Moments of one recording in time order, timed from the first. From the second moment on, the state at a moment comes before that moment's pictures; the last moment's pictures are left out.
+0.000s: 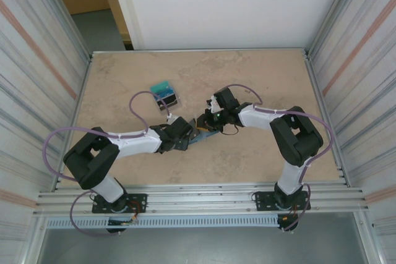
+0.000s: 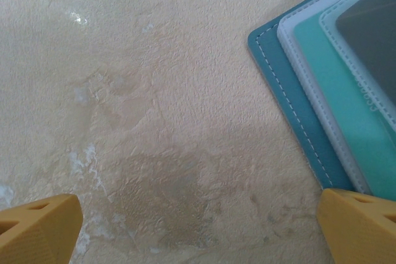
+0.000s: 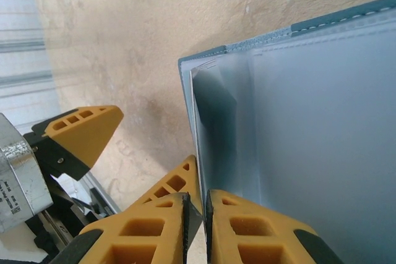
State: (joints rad) left arm -0.83 1.59 0.77 -0.37 -0.43 -0.53; right arm 0.60 1.79 1.01 -0.14 -0.61 0.83
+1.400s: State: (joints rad) left arm -0.82 1.50 0.85 -0.43 -0.44 -0.55; right arm 0.60 1.78 1.01 -0.14 -0.62 0.83
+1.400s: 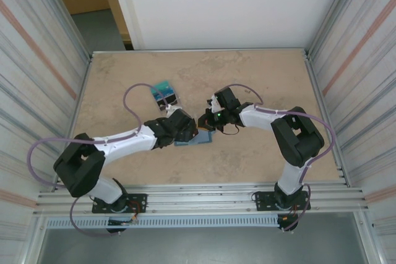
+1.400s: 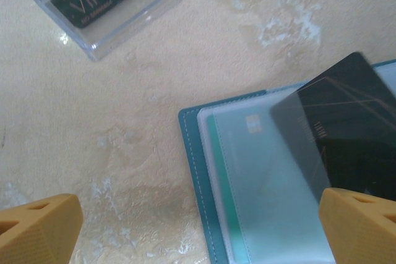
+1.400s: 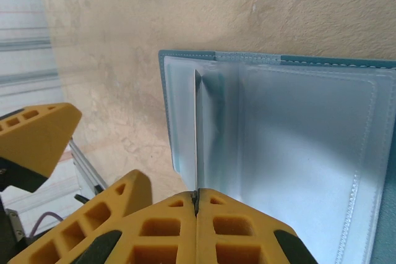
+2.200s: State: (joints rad) left arm -0.78 1.62 0.86 -0.47 -0.40 -0.65; right arm 0.62 1.86 1.01 -0.09 -0.63 0.86
